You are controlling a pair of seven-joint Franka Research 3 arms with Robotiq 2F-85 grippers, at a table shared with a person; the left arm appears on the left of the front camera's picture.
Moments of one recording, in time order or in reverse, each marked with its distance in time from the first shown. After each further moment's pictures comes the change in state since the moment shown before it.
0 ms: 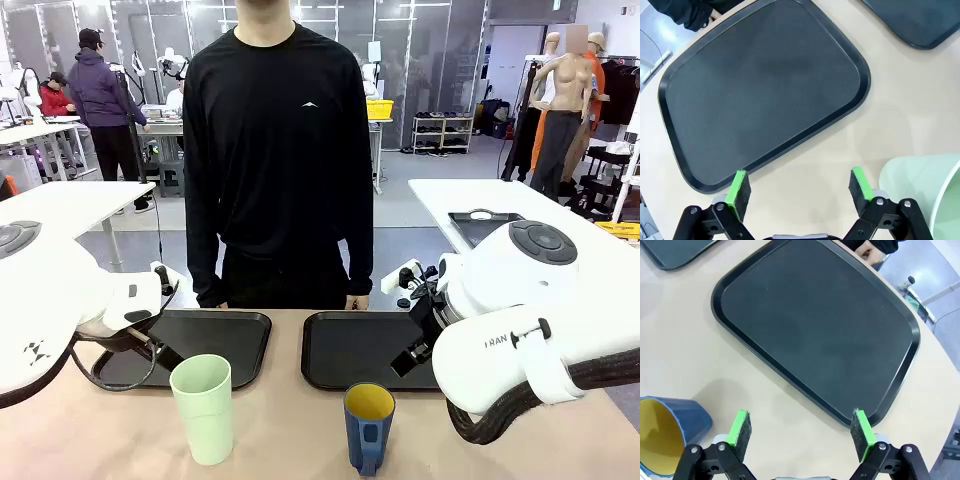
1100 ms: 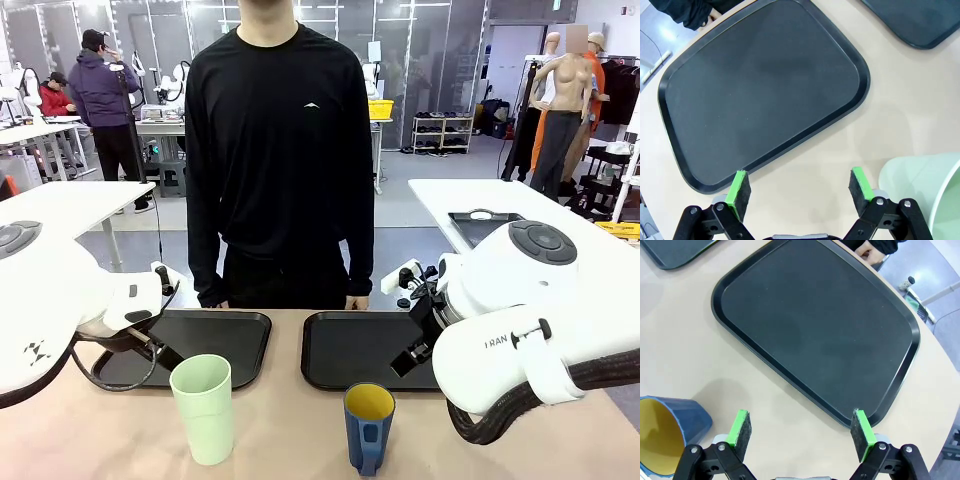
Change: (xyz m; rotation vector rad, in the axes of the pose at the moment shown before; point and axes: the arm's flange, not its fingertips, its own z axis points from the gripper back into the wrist) left arm 0.000 -0.001 0.000 0.000 0.000 -0.002; right arm 0.000 0.000 0.000 -0.001 0.000 0.003
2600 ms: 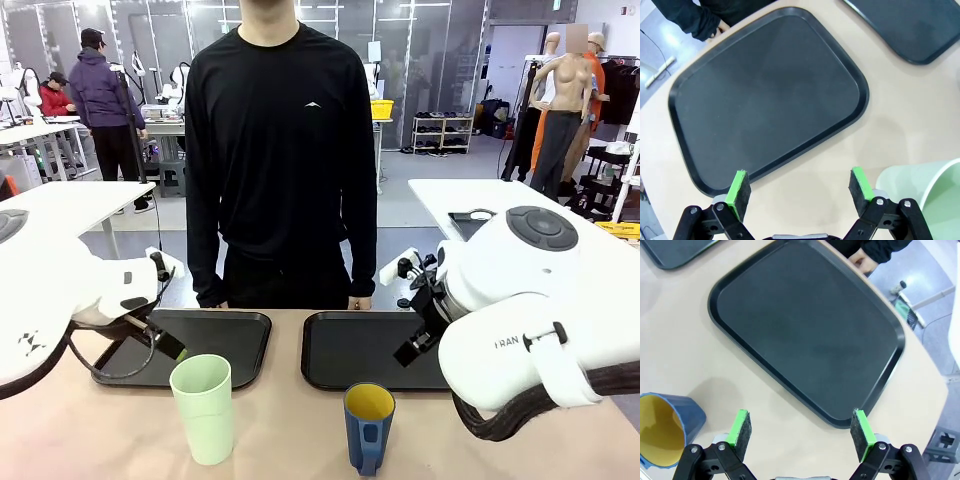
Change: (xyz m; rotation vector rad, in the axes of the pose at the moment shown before) left arm 0.010 0.005 0.020 0.015 -0.058 0.018; right arm 0.013 -0.001 0.022 -0.053 -0.006 0.051
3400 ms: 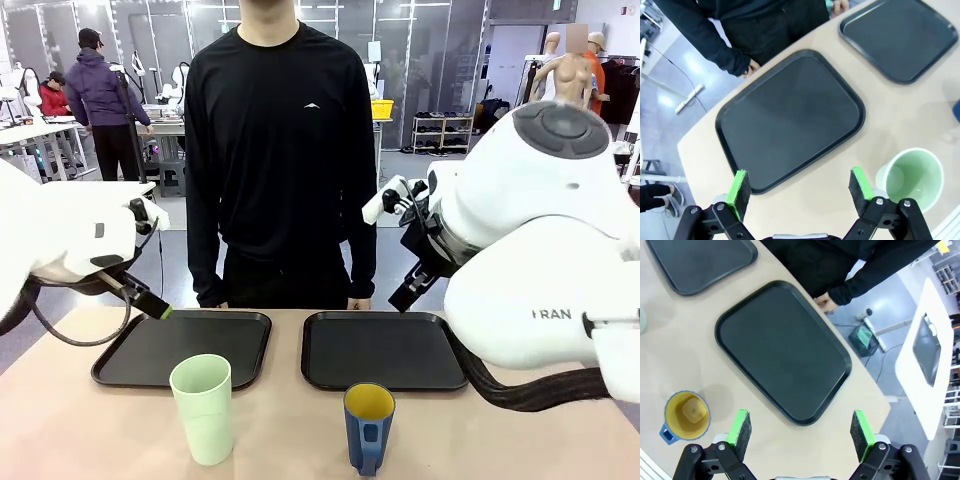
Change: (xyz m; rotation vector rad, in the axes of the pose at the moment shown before) left arm 0.029 -0.013 0.104 0.107 -0.115 -0.113; right arm 0.056 0.023 0.121 -0.145 -0.083 0.158
